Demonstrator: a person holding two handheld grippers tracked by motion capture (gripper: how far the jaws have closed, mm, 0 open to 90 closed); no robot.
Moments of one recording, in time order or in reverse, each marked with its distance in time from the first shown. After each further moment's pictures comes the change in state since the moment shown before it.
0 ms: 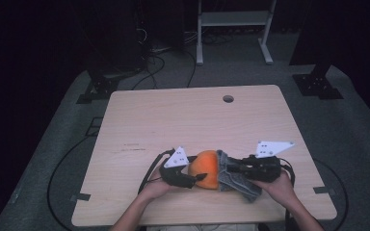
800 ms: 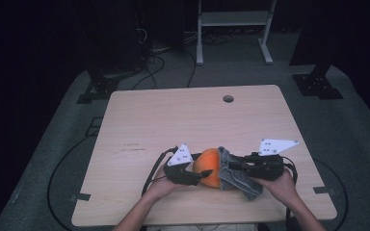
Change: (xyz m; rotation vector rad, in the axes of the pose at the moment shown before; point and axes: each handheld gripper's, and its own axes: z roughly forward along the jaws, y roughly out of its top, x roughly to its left) left arm -0.001 0.011 0.006 -0.051 0.013 -0.054; right arm 0.000 0.005 -0.008 -0.022 -0.015 -0.005
